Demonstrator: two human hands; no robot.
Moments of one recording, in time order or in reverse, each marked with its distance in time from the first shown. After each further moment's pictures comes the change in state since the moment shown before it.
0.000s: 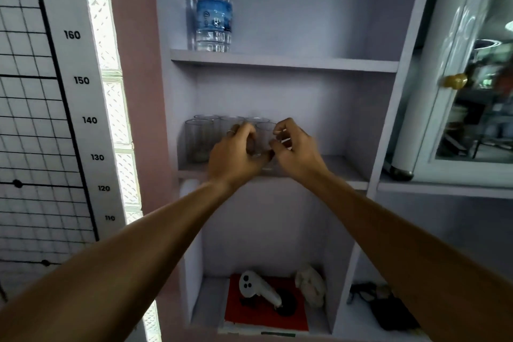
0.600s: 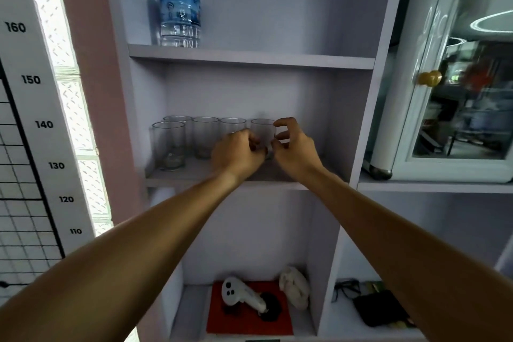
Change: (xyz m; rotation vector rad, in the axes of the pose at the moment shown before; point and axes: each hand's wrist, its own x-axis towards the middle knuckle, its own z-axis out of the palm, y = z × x) left_hand 0.032 0.017 0.052 0.051 -0.133 -0.141; right_hand 0.014 0.037 -0.022 -0.020 0.028 0.178
